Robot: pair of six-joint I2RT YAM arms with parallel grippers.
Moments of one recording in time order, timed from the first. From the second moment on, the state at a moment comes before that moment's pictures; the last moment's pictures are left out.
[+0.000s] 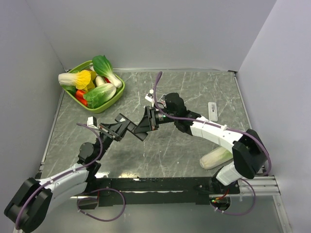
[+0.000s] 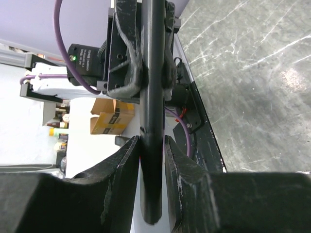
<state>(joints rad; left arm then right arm) -0.56 0.84 0.03 1.15 0.03 -1.54 0.74 1.50 1.01 0.17 -0.83 0.85</state>
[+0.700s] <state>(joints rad) -0.61 0.82 0.03 1.13 -0.02 -1.53 0.73 1.52 1.03 0.17 -0.82 0.82</state>
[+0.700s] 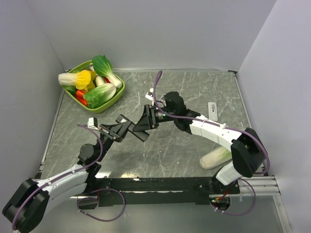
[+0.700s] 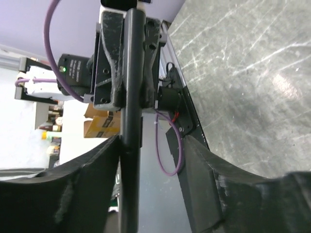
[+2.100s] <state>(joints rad) -0.63 0.84 0.03 1.08 0.00 -1.54 0.70 1.38 1.03 -0.07 -0.71 0.60</state>
